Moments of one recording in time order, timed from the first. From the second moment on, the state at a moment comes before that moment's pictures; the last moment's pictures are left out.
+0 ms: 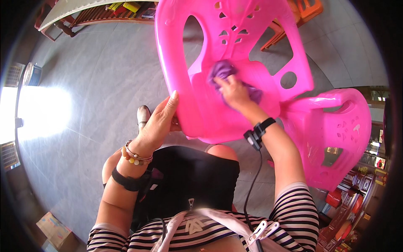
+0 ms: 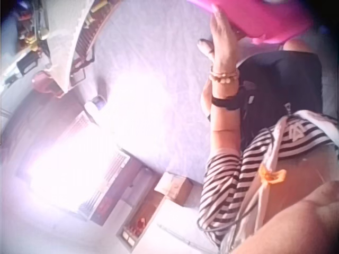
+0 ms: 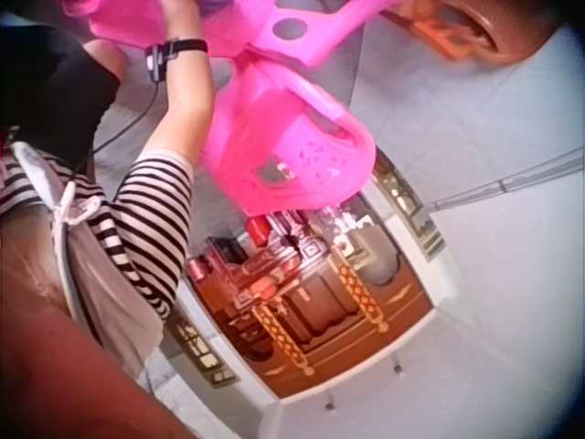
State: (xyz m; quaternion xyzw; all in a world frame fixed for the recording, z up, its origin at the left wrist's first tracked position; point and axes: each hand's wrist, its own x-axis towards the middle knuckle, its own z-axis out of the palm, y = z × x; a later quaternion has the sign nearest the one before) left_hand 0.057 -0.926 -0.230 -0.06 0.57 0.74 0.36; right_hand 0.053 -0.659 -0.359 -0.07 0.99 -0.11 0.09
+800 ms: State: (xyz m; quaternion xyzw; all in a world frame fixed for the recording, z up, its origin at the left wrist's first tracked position) left_hand 0.008 -0.974 -0.259 -0.09 0.63 0.76 0.13; right_hand 0.044 -0.722 -0.367 -0.13 0.96 -0.17 0.16
